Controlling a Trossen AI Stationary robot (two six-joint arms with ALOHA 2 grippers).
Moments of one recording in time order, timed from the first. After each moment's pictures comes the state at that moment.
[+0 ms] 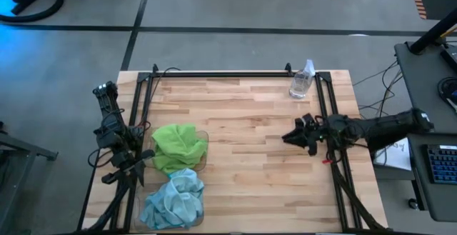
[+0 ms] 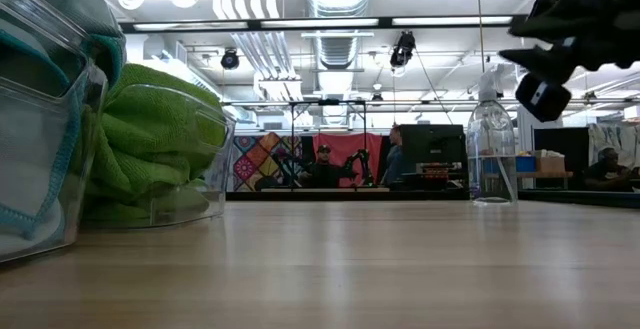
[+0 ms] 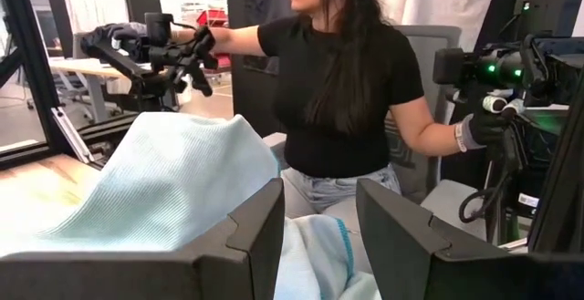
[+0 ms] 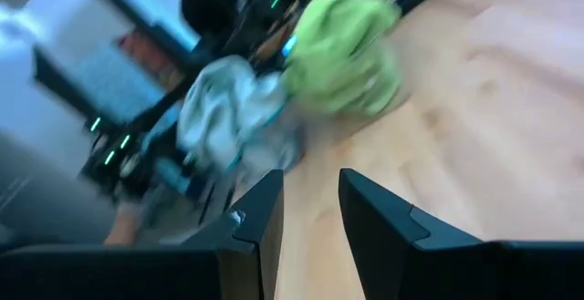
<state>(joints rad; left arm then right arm) -1.09 0.00 0.08 -0.04 -0.09 -0.01 0.08 0.45 0.11 0.26 -0.11 0.70</state>
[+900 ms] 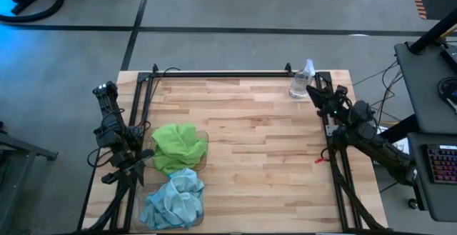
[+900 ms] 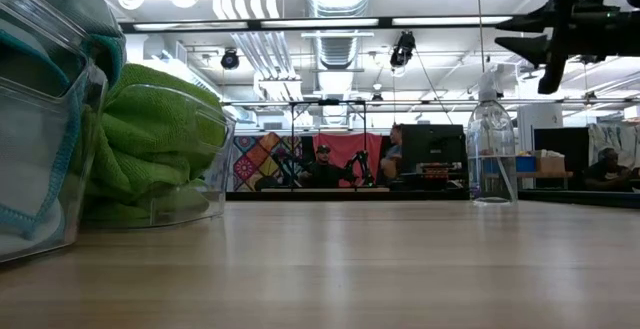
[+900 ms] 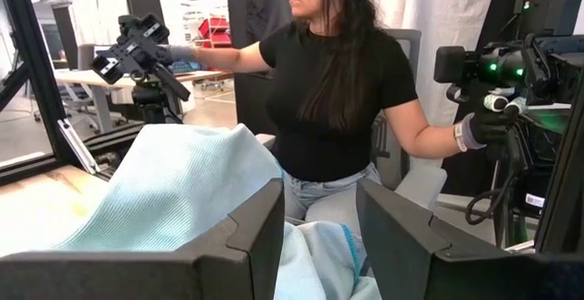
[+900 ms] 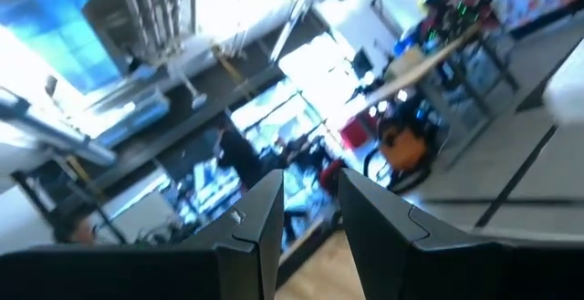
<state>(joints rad) -1.09 0.00 0.08 -0.02 -0.10 0.02 -0.68 0.05 0.10 0.26 -0.11 0.70</state>
